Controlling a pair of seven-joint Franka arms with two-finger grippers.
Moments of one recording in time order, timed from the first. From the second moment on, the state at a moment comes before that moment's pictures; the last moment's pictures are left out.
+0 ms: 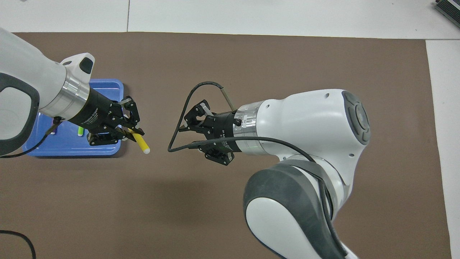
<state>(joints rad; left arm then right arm) 0.41 0.13 -0.66 -1.65 -0.33 1.57 -0.84 -0.02 0.15 0.65 -1.71 0.64 2.22 1.19</state>
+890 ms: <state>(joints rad) 0.44 0.03 -0.65 -1.93 -0.02 2.03 -0.11 -0.20 0.03 0.64 -1.69 0.32 1.77 0.73</state>
